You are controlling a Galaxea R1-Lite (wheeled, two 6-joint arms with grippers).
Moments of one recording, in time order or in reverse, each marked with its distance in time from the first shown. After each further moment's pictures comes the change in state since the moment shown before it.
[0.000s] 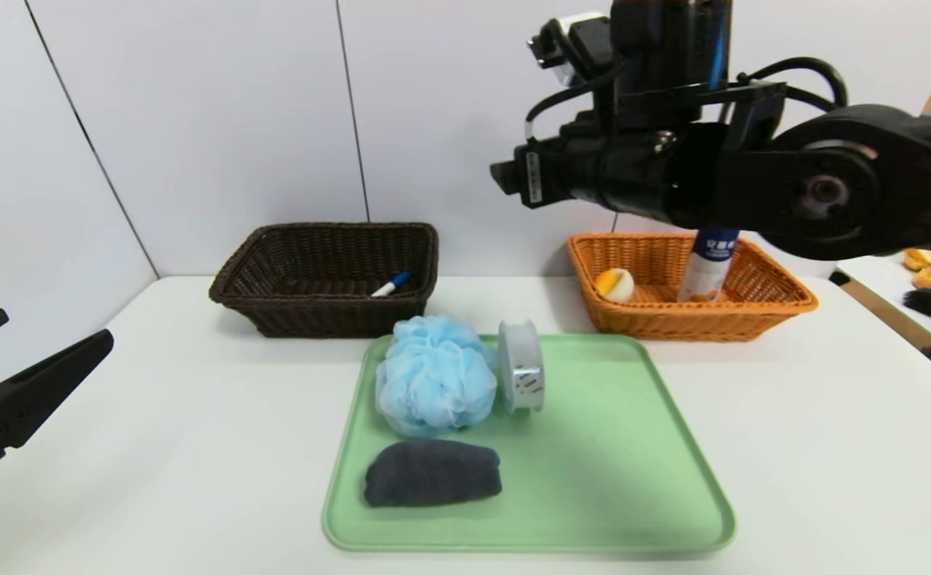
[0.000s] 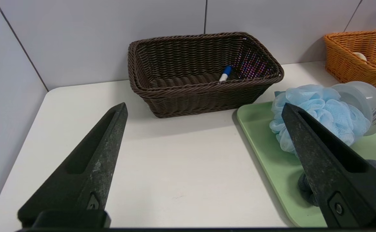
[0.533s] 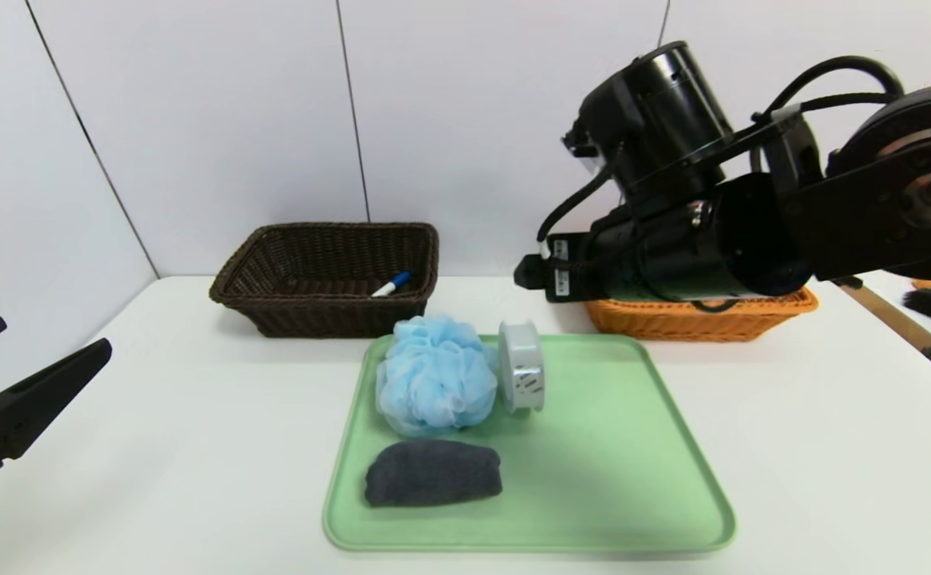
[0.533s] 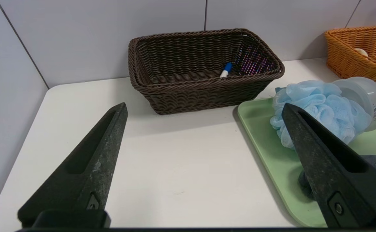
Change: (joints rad) left arm 0.000 -0.014 0.013 0.009 0.000 0.008; right arm 0.086 -0.074 0.061 0.481 -0.016 0.460
